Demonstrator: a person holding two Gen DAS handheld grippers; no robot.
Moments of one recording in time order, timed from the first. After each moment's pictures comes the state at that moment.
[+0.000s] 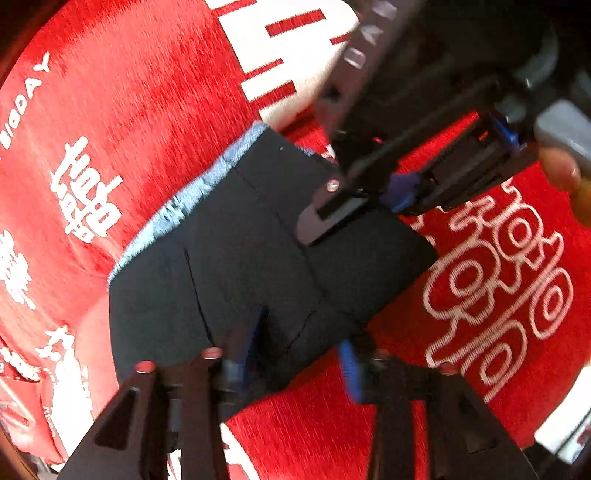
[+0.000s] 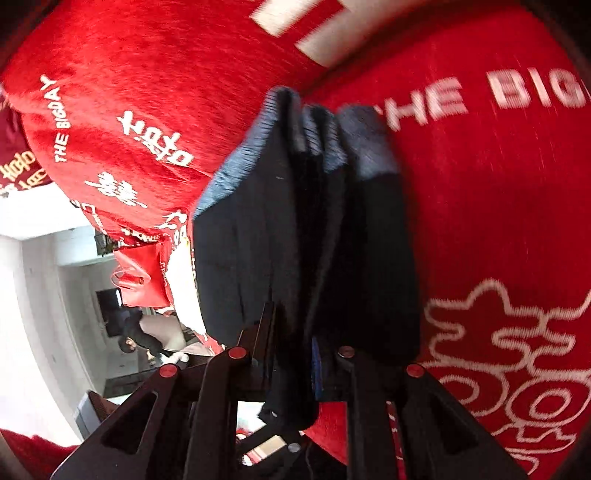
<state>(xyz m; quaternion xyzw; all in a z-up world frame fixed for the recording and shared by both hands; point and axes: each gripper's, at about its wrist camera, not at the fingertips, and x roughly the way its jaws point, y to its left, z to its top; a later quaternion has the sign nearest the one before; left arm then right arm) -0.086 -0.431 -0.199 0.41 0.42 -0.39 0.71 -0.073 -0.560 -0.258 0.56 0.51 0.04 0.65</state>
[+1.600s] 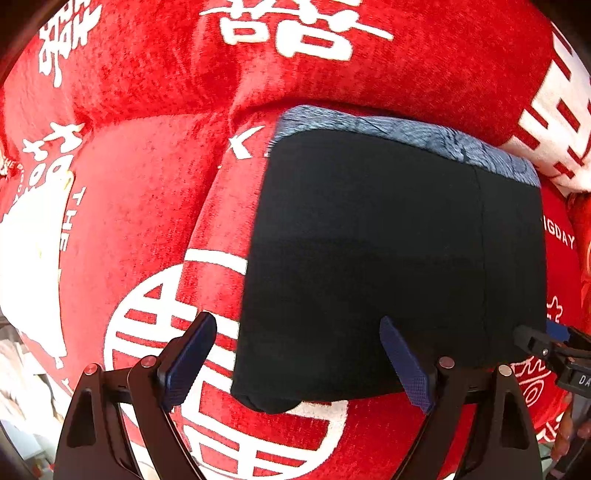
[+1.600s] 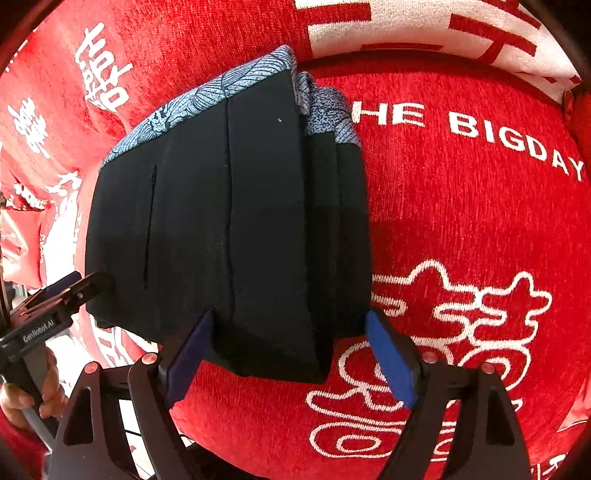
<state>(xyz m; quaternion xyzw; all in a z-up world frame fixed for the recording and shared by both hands) 0.104 -0.302 -0.212 0.19 0.64 -0.20 0.71 -0.080 -0.513 -0.247 0.34 0.62 -0.11 0.70</state>
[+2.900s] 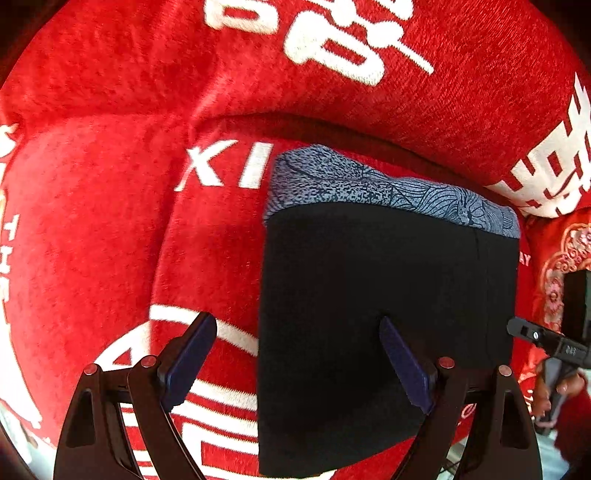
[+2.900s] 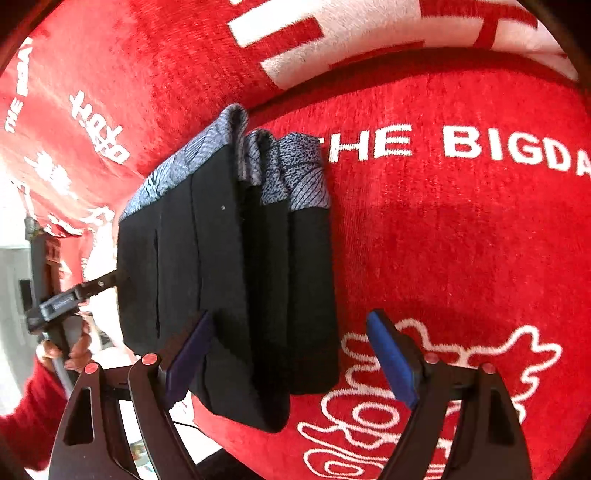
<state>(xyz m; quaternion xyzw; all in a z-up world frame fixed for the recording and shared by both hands) 0.179 -0.306 -0.243 0.11 0.70 -0.30 0.64 -0.091 -0.597 -0.261 0.44 0.57 -0.05 0.69</state>
